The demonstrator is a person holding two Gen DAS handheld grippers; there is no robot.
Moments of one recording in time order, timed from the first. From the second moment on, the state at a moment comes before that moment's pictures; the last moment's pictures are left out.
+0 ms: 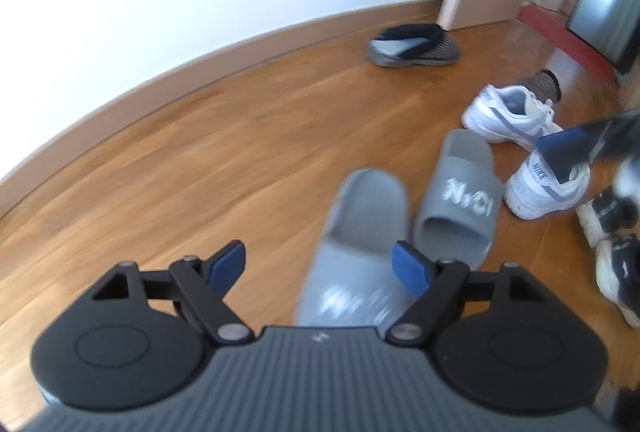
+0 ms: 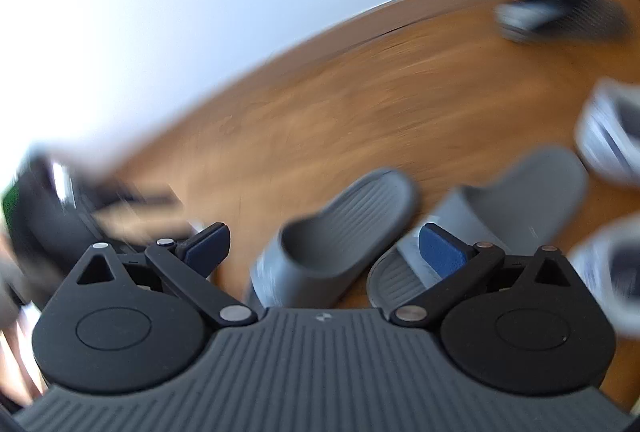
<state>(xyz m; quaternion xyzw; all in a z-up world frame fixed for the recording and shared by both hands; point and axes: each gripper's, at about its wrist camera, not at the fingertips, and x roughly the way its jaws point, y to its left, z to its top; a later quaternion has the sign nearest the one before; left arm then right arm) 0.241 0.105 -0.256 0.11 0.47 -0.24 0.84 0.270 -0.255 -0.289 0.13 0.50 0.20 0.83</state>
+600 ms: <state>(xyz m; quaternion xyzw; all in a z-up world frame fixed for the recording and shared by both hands) 0.192 0.261 -0.244 0.04 0.51 -0.11 0.85 0.246 -0.035 -0.411 -0.43 0.45 0.38 0.68</state>
